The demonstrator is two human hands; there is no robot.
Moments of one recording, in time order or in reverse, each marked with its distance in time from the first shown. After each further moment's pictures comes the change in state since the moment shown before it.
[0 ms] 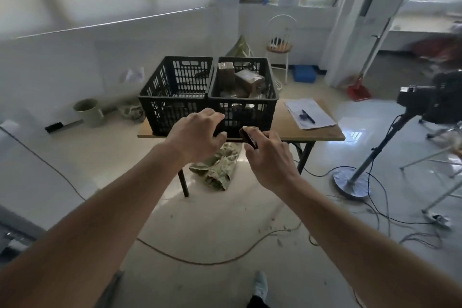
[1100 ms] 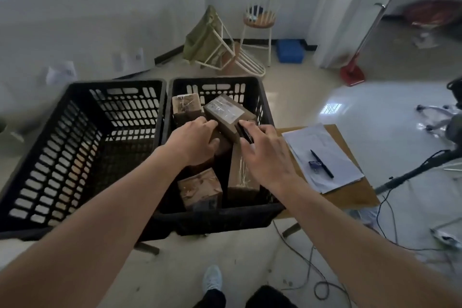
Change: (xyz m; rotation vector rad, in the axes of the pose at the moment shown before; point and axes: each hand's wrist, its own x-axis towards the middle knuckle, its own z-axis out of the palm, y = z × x) left_hand 0.589 -0.152 0.164 -0.033 -0.282 0.015; right_hand 0.541 0.163 0.098 -0.056 -0.030 0.167
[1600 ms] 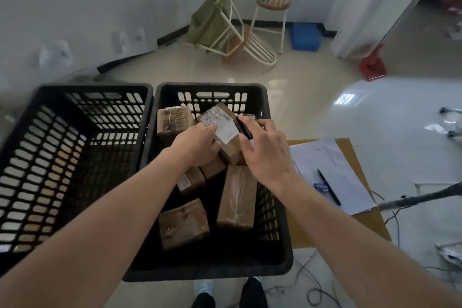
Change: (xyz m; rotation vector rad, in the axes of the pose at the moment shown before) left_hand 0.136 -0.015 0.029 -0.051 -0.135 -0.085; right_hand 0.125 0.032 0.004 -0.007 -0.075 -0.004
